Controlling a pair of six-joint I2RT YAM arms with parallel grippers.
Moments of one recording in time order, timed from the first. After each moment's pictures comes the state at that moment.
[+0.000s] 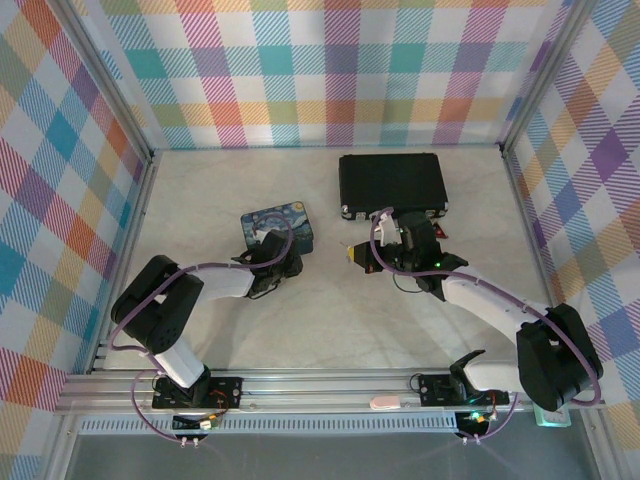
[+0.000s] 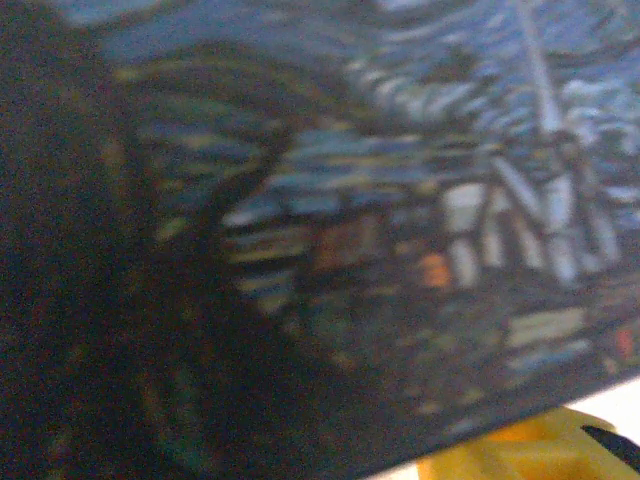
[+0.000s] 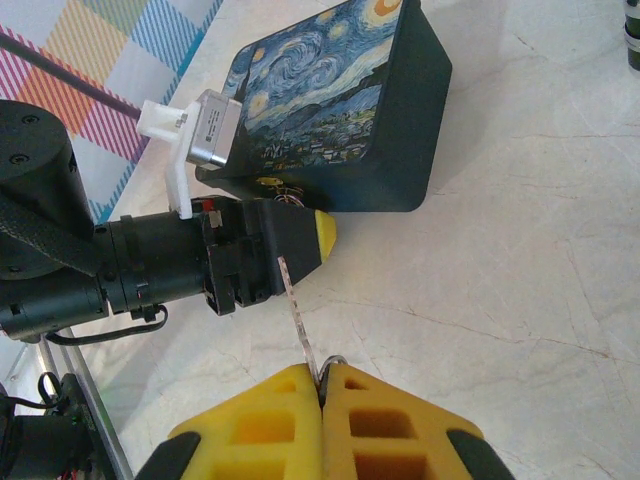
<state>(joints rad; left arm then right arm) -0.58 1.66 0.73 0.05 -0.18 -0.74 0.53 1.27 0.70 0.01 -0.48 0.46</state>
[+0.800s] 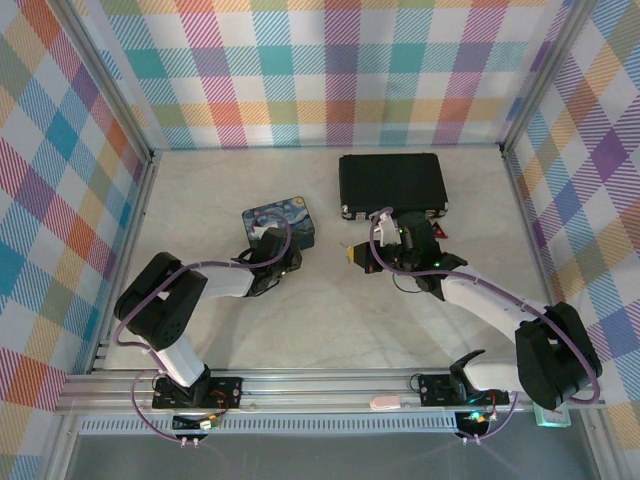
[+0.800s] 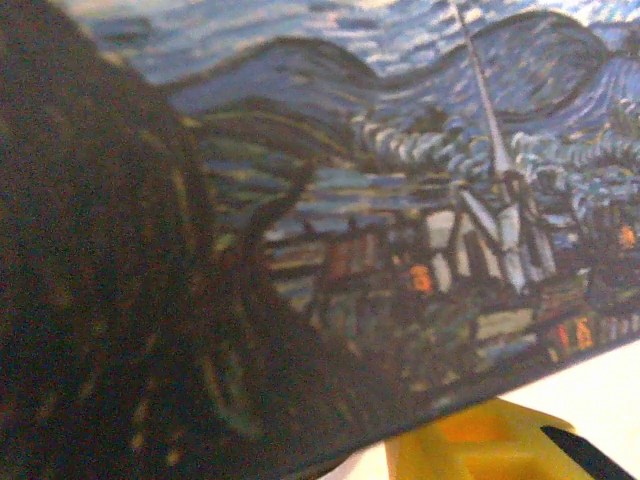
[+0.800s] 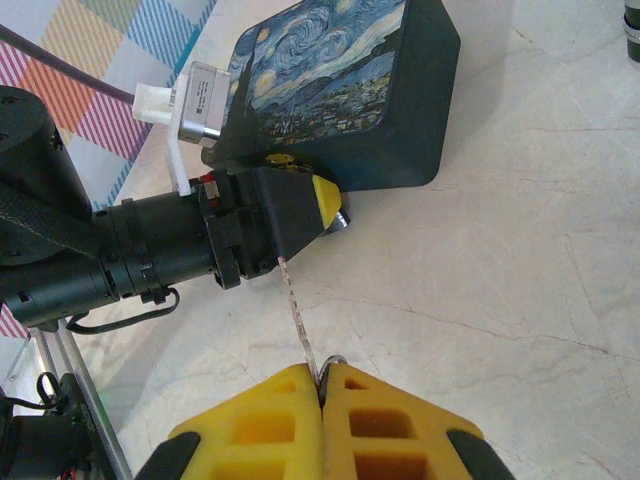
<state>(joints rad) -0.56 1.69 0.72 0.20 -0.17 -0.78 0.53 1.28 0.70 0.01 -0.48 0.46</state>
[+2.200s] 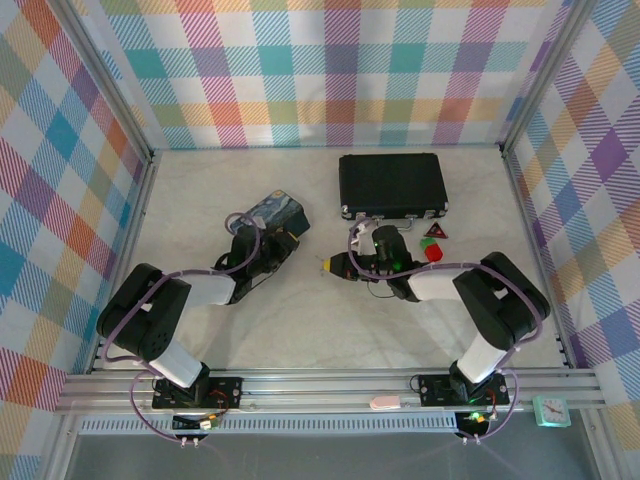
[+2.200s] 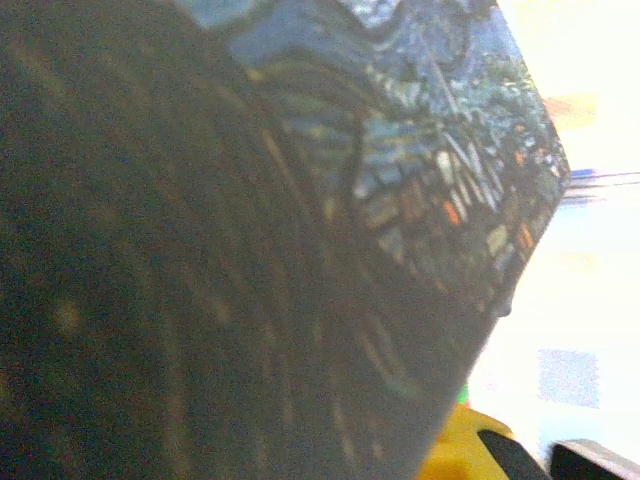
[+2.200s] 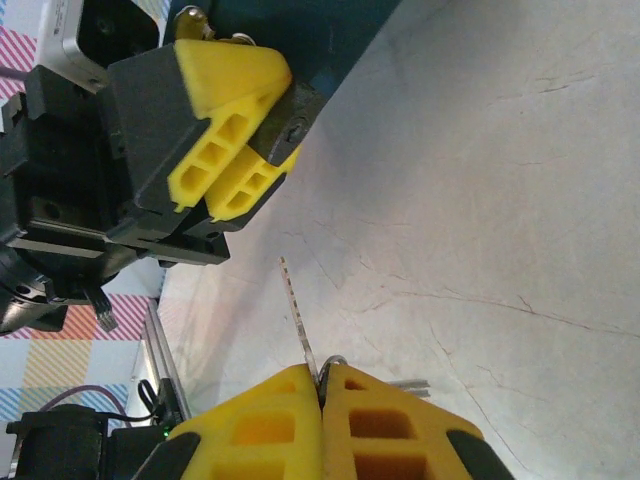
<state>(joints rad) -0.43 1.58 0.56 0.59 0.19 -1.21 0.60 1.67 0.63 0.55 -0.61 0.82</state>
